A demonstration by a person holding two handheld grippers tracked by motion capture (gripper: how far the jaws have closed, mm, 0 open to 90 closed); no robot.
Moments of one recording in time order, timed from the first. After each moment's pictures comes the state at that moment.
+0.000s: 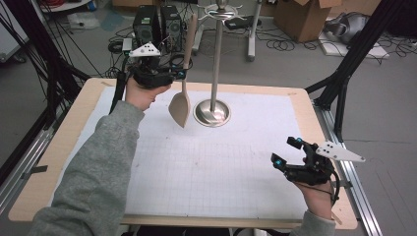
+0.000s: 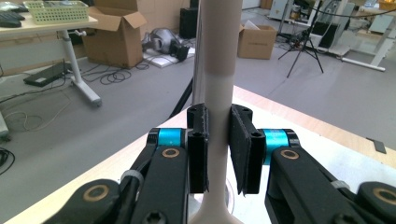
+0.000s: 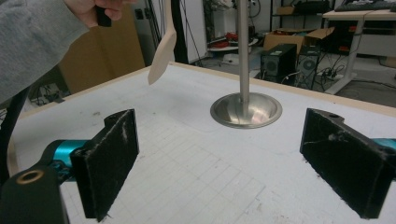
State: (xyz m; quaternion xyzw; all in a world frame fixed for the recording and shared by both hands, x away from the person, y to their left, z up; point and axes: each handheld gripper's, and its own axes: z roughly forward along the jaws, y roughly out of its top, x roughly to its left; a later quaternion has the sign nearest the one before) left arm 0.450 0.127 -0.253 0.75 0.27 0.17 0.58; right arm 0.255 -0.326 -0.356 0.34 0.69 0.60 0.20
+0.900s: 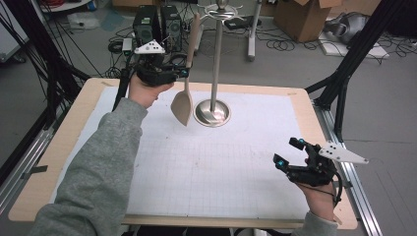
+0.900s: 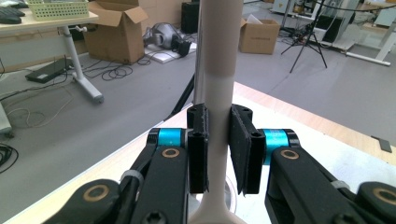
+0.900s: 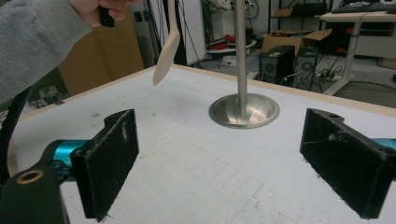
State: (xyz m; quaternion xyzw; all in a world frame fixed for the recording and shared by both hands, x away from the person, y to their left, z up) left arm 0.456 0.119 -0.252 0.75 0.27 0.17 0.58; right arm 0.252 -0.331 -0.356 0.35 0.69 0.60 0.20
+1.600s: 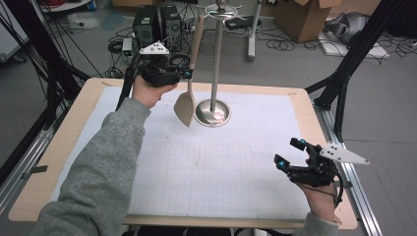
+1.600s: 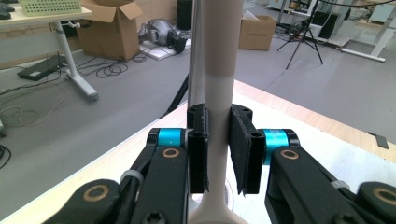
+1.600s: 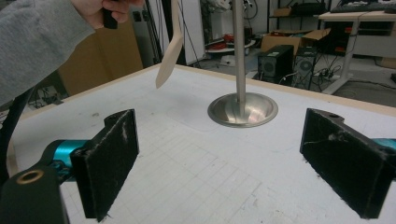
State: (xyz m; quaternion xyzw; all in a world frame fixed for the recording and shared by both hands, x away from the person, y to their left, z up) left arm 0.461 0.111 -0.256 0.76 0.27 0.16 0.57; right arm 0.251 -0.332 -0.356 0.35 0.69 0.60 0.20
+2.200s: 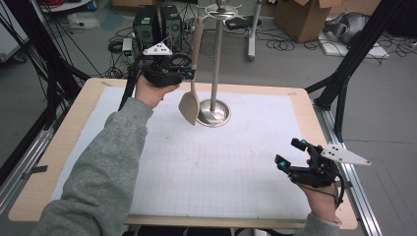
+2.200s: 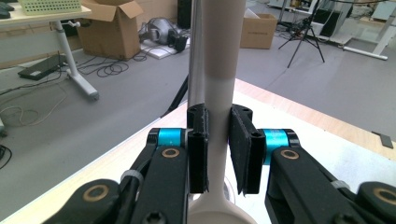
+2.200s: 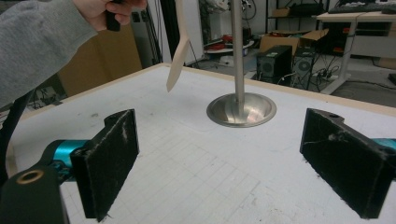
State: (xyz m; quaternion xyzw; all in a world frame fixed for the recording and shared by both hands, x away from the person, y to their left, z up) left arm 0.464 0.104 -0.259 0.76 0.27 0.16 0.57; right arm 0.249 -0.334 -0.355 0.35 0.69 0.60 0.20
